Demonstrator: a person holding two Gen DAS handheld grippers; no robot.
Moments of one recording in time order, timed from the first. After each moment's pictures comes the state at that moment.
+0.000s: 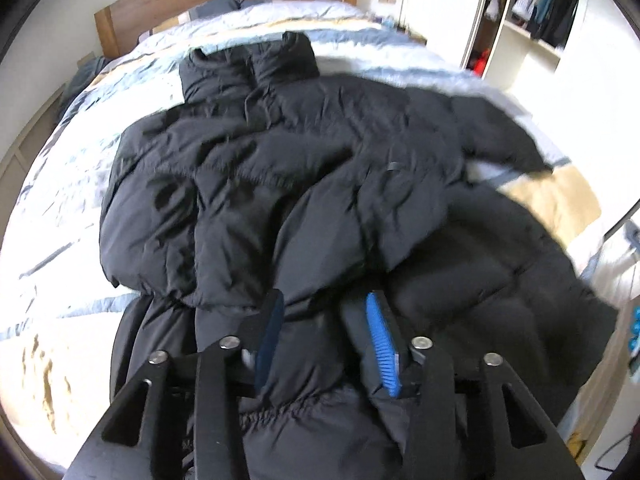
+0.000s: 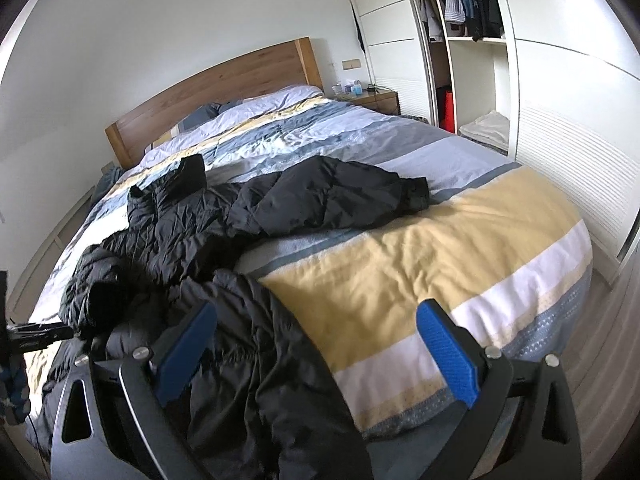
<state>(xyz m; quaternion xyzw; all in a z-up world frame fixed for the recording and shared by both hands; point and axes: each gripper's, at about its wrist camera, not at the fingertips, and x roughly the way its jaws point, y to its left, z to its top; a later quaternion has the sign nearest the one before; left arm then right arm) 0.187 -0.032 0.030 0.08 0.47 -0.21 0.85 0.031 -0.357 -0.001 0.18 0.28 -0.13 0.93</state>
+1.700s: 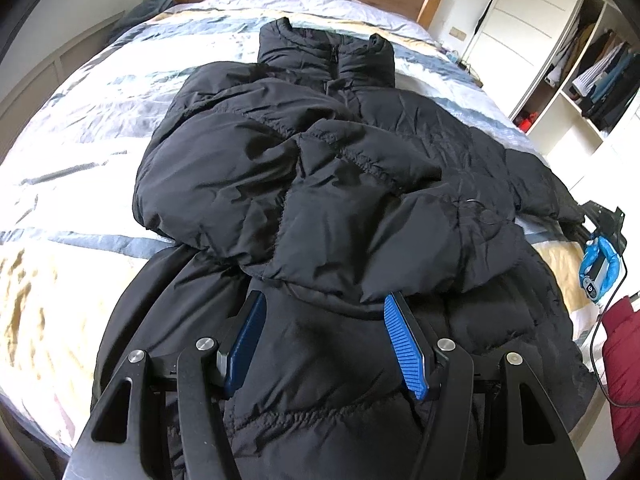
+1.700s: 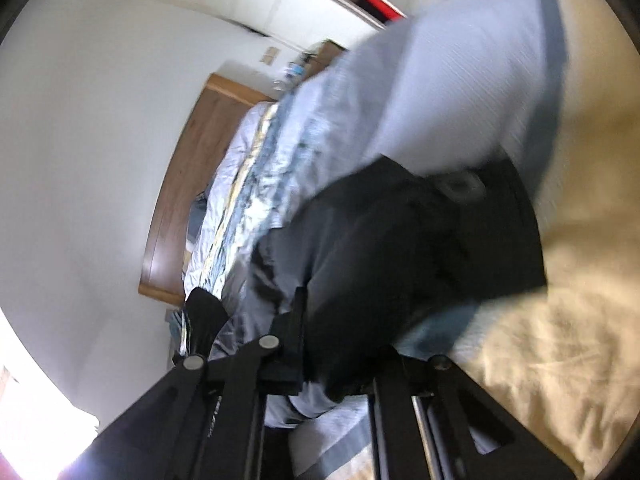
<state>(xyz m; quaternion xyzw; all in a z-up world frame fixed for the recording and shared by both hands) 0.204 0.034 0.008 -0.05 0.49 -0.14 0.86 0.248 -0.513 -0.073 0.51 0.20 -0.07 0.83</state>
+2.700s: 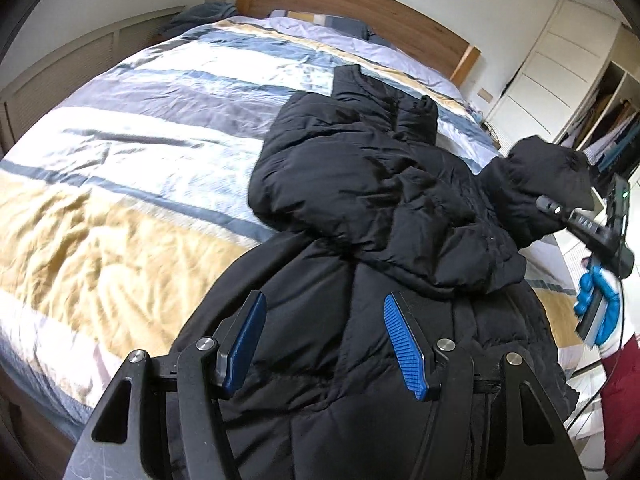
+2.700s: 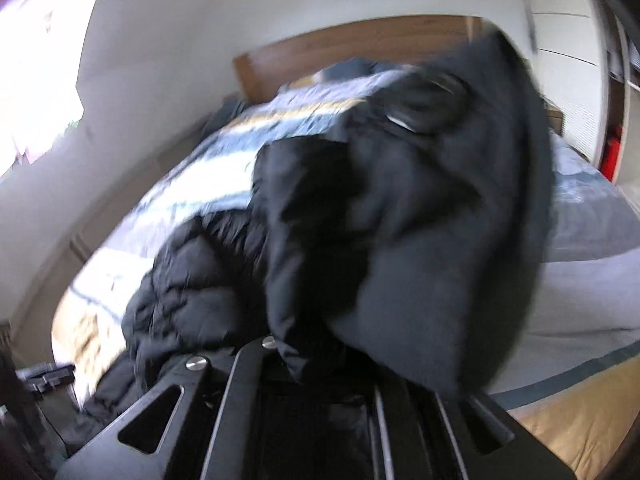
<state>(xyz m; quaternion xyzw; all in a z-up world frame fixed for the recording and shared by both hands) 0.143 0.147 0.030 -0.13 0.44 -0.09 0.88 0.279 -0.173 0.034 0.06 0.35 0.13 0.92</state>
